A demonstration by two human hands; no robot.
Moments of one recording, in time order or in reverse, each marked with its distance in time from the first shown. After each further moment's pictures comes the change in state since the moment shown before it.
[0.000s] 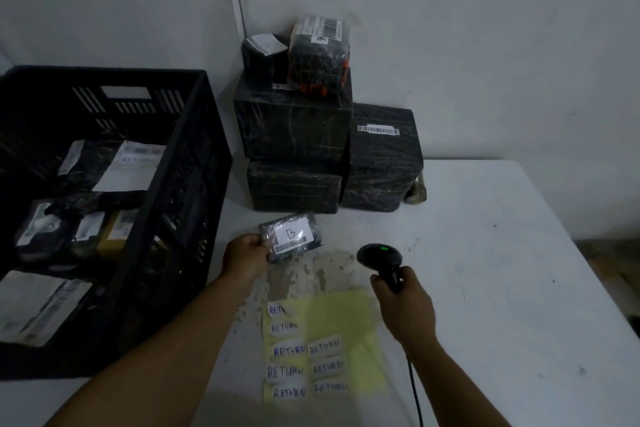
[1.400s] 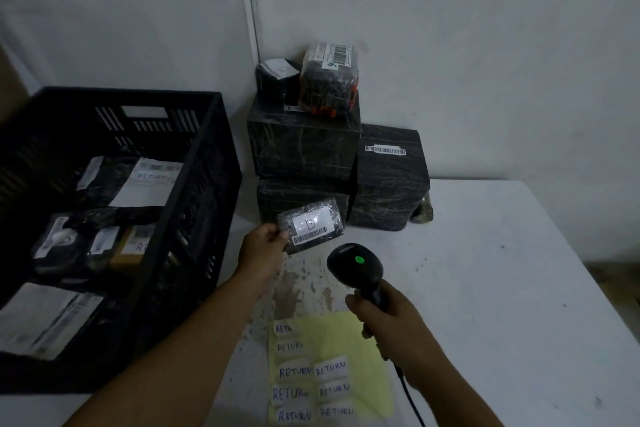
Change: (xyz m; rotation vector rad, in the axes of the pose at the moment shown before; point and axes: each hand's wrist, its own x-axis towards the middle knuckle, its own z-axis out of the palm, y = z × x) left_hand -0.014 0.052 0.001 -0.103 -0.071 0.179; right_hand -0.045 -0.064 -0.028 0.366 -0.457 -0.079
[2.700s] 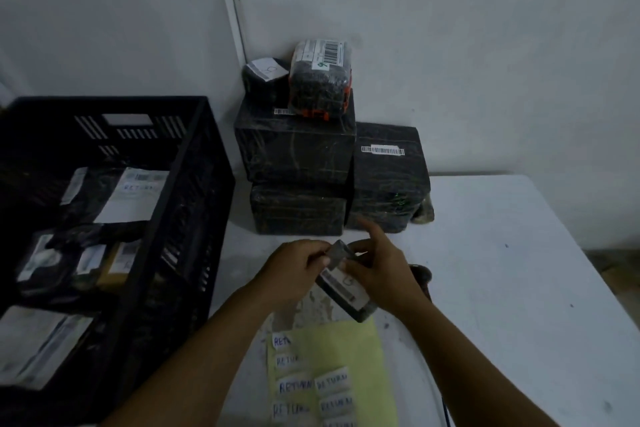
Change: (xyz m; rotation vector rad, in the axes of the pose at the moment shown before) left_hand -0.023 0.037 0.024 0.540 -0.486 0.475; right_hand 0.094 -0.023 -0.015 -0.324 0.081 -0.380
